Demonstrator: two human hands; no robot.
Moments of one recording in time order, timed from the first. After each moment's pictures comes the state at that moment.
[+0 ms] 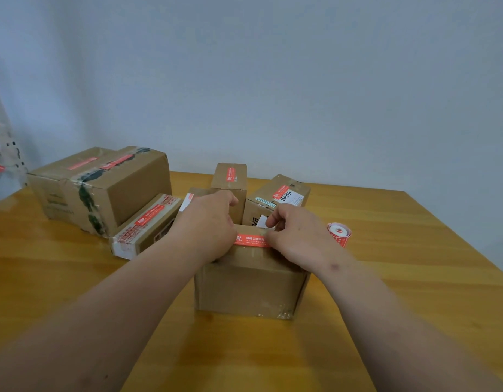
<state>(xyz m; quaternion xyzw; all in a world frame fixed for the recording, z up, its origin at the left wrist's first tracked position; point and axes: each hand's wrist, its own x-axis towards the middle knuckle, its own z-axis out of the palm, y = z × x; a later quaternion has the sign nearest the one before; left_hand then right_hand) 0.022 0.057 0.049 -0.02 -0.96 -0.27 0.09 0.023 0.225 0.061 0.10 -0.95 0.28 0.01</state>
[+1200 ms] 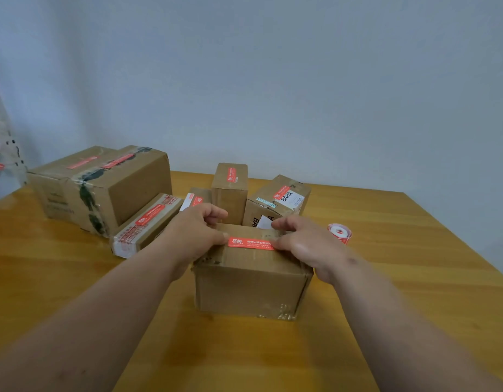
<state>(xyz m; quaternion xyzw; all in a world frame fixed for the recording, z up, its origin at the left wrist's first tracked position) 0.036 0.039 0.035 0.03 -0.85 -0.53 0.01 0.019 0.237 0.052 0.01 -0.89 0.43 -0.12</state>
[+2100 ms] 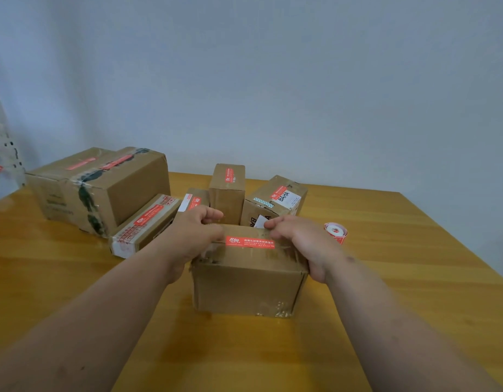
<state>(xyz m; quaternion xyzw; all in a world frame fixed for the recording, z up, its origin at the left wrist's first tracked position) 0.041 0.043 0.035 0.05 -0.80 -0.59 -0.03 0.018 0.239 0.043 -0.01 -0.80 0.58 -0.16</state>
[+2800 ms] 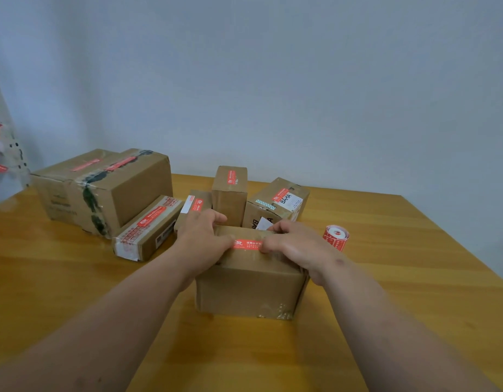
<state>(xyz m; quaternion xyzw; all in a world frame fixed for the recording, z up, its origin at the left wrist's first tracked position) 0.041 0.052 0.025 0.05 -0.89 -0.46 0.03 0.021 0.230 0.047 0.02 -0.88 0.45 -0.13</state>
